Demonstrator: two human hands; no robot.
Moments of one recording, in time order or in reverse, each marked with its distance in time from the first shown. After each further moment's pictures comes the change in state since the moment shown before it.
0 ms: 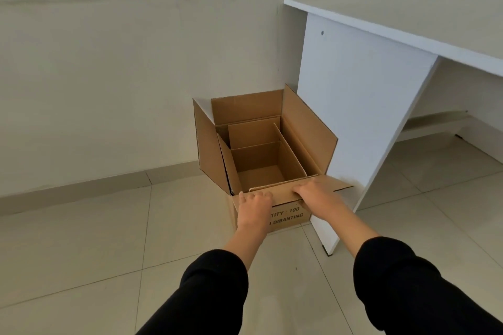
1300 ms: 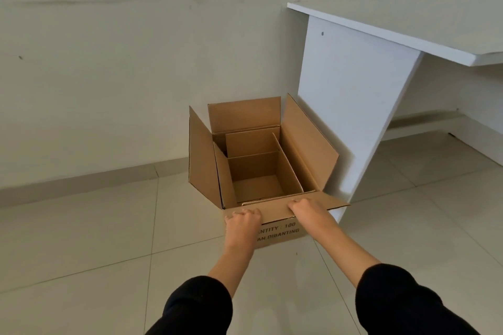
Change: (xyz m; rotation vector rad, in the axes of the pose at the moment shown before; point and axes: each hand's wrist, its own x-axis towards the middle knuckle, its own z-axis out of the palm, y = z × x) left_hand -0.077 -0.029 0.039 0.098 -0.008 -0.033; right_hand -0.058 -0.056 0.032 -0.072 -0.034 0.022
